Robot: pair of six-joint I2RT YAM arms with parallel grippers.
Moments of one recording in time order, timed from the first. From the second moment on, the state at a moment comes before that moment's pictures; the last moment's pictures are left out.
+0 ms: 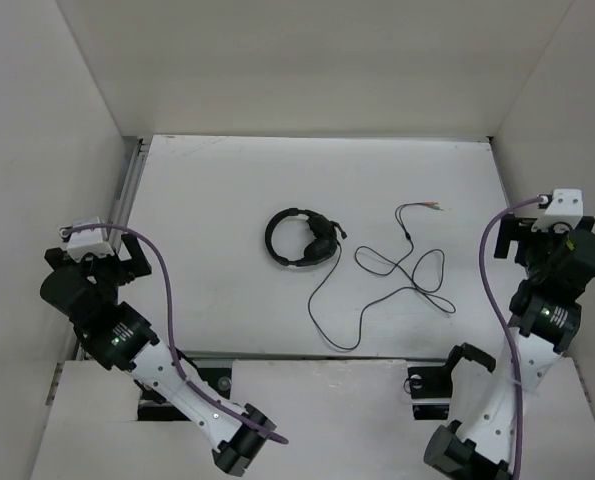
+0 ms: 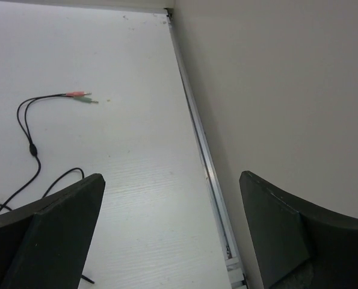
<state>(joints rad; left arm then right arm) 0.92 0.50 0.82 -0.57 0.64 0.19 -0.58 0.63 0.97 -0.59 -0.25 -0.32</state>
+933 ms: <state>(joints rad) -0.23 1.13 0.92 -0.57 0.20 -0.04 -0.08 0.79 0.73 -0.12 -0.24 -0.09</state>
